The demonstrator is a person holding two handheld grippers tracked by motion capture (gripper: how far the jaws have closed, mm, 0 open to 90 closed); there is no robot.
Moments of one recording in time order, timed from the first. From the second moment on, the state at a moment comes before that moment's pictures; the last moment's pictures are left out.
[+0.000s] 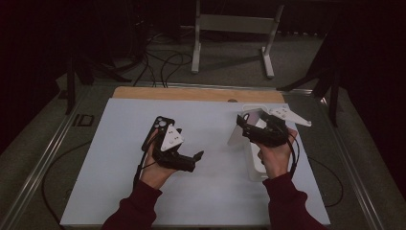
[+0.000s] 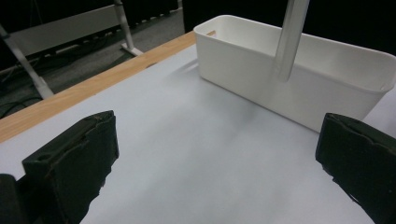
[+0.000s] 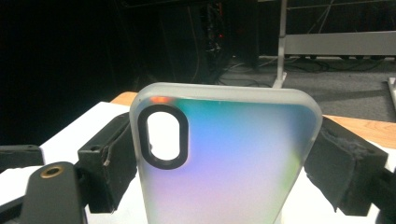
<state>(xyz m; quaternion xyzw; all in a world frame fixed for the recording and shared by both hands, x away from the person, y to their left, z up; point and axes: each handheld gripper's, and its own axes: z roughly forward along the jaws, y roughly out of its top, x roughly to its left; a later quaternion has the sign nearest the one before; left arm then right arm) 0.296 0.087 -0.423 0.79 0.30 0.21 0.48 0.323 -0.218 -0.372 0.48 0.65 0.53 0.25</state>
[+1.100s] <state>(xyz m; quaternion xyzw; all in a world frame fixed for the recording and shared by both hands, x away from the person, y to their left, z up) 0.282 0.163 -0.438 0.76 0.37 0.26 0.46 0.360 -0.237 -0.375 0.50 0.64 0.51 0.29</state>
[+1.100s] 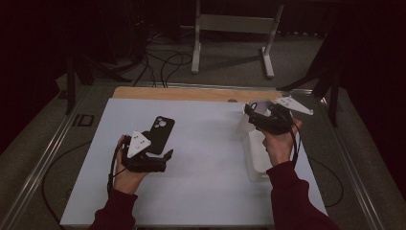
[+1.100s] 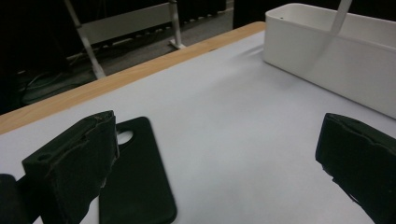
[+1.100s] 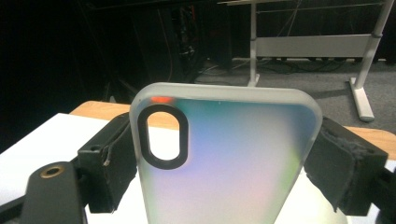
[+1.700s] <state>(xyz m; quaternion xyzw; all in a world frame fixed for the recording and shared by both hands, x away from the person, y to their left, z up) 0.272 0.193 -0.451 0.75 0.39 0.28 0.46 0.384 -0.243 -0.373 0.51 0.64 0.48 0.32</state>
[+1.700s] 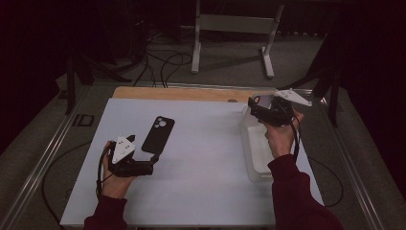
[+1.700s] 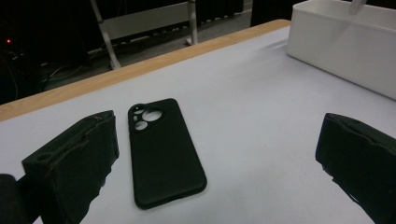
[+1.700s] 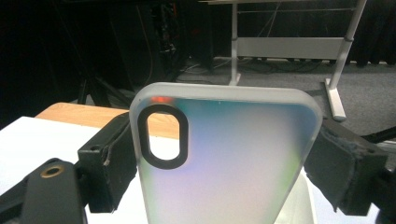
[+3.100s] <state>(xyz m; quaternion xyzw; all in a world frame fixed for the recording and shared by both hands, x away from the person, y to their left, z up) 0.249 0.235 -0.478 0.71 0.44 0.30 0.46 0.425 -0.257 -0.397 0.57 0.62 0.43 0.34</state>
